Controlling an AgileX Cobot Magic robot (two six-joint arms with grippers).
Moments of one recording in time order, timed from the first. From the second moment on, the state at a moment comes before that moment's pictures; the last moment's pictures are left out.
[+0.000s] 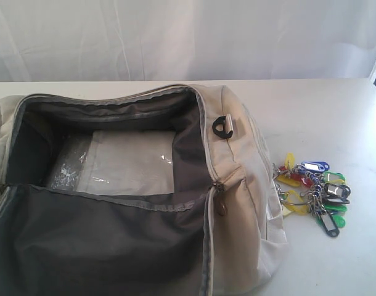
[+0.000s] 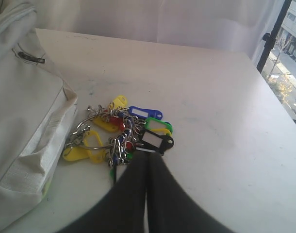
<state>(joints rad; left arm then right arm) 0.11 0.01 0.02 -0.12 0.42 0.15 -0.08 0.01 -0.01 0.00 0.33 -0.04</state>
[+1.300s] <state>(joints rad) 0.11 0.01 0.02 -0.12 0.42 0.15 -0.08 0.01 -0.01 0.00 0.33 -0.03</state>
